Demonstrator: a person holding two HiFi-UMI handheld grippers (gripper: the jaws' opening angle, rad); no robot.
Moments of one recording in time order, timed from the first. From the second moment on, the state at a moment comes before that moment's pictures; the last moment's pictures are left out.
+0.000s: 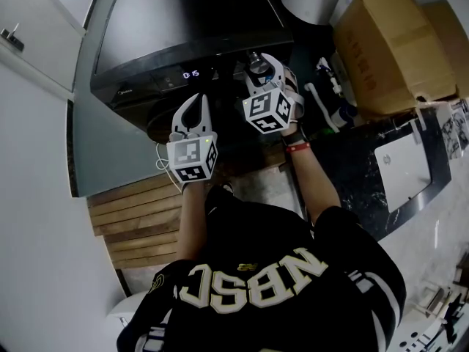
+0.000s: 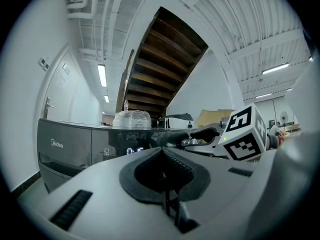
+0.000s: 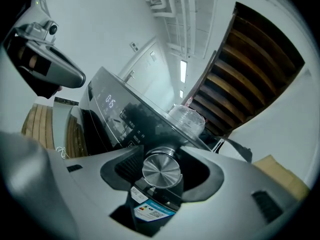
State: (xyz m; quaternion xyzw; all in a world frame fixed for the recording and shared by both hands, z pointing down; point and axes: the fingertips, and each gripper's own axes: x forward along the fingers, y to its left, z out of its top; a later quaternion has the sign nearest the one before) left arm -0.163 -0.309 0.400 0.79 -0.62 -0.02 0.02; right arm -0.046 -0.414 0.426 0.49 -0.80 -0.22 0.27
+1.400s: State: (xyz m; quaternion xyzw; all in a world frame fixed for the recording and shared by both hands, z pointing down) left arm -0.153 -0.311 0.405 0.79 -0.61 -0.02 0.02; right arm -0.024 -0.424 0.421 0.53 -0.85 0.00 0.09
